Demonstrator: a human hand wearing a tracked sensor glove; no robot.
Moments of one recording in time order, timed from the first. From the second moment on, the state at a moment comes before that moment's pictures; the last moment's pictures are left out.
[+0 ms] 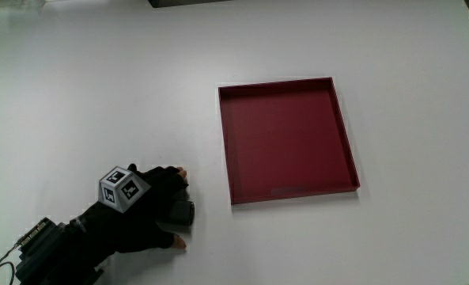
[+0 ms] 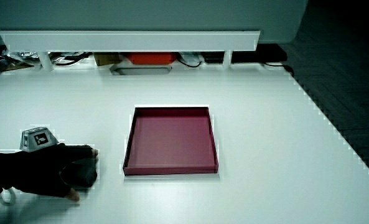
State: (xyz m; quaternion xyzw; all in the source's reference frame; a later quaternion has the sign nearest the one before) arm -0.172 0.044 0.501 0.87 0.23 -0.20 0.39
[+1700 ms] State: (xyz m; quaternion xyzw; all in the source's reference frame) arm -0.147 0.023 0.439 0.88 0.30 -0.26 0.25
